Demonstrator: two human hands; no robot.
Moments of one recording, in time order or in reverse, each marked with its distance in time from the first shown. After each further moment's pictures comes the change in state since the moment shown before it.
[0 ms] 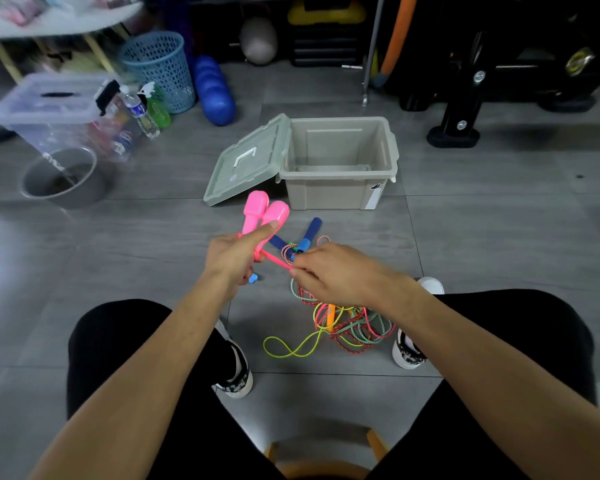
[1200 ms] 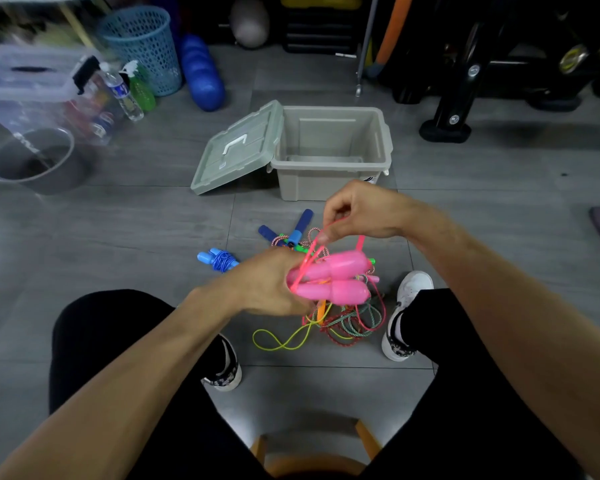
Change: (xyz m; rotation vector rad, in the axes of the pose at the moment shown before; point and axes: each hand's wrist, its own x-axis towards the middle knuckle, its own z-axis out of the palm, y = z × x) left_hand -0.036 -0.005 0.013 0.830 -0.649 0.799; right_hand 0.015 0.056 -0.059 0.498 -0.079 0.141
